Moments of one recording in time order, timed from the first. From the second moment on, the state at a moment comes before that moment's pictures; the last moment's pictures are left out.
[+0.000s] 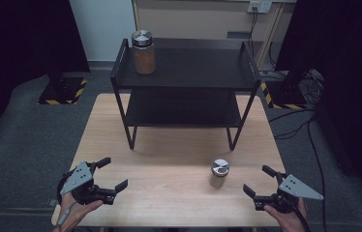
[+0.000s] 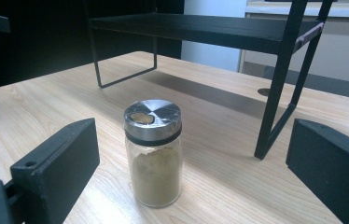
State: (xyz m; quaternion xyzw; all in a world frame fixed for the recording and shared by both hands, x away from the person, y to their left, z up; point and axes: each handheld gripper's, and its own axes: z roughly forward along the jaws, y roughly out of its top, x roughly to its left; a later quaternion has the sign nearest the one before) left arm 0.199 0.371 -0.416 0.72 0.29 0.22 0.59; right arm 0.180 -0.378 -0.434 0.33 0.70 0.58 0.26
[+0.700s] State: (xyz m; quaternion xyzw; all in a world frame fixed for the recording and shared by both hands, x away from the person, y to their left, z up) left arm 0.195 0.372 -0.418 0.72 0.30 0.22 0.59; right arm 0.187 -0.384 -0.427 0.29 0.72 0.58 0.24
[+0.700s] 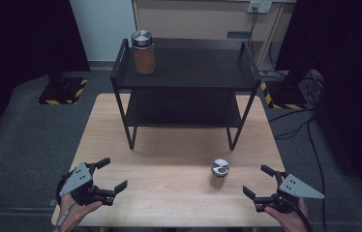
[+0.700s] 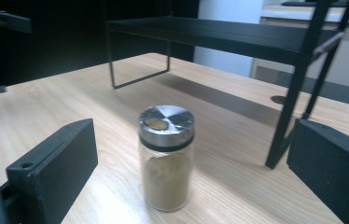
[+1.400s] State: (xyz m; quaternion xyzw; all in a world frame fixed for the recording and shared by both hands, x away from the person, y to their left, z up) left arm 0.195 0.375 -0.420 0.71 0.30 0.22 0.59; right arm 0.209 -0.406 -0.348 0.24 0.77 0.56 0.20
